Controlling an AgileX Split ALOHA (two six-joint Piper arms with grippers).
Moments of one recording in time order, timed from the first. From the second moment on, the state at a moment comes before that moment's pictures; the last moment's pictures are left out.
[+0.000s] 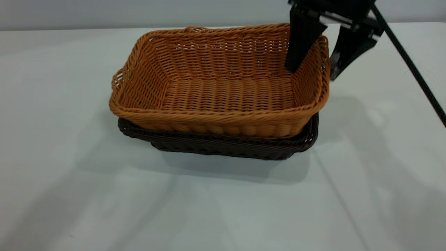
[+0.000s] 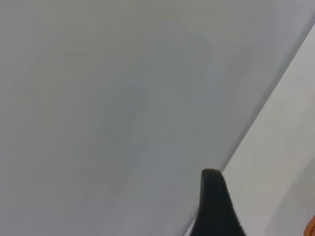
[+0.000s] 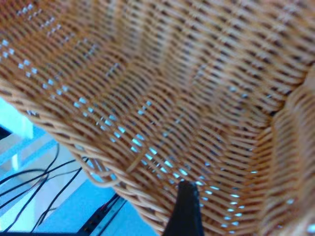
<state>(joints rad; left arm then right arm) -0.47 1.41 -1.33 0.04 0.30 0.69 0.25 2.19 -1.57 0.51 1.19 -0.30</state>
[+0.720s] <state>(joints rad) -0.47 0.98 -1.33 0.26 1.07 0.16 0.25 1.44 -1.54 0.35 1.24 -0.13</state>
